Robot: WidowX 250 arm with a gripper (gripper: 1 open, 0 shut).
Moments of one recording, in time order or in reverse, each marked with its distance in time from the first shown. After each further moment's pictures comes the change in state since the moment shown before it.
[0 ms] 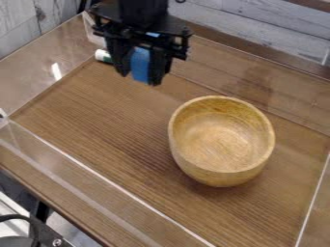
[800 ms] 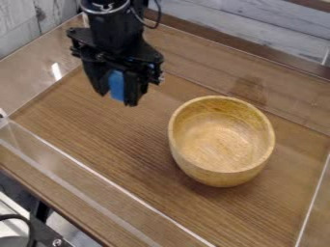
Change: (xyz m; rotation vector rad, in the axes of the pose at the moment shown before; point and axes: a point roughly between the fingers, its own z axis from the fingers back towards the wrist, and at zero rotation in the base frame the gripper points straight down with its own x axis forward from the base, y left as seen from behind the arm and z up) arm -0.020 0.014 -0.018 0.012 -0.005 -0.033
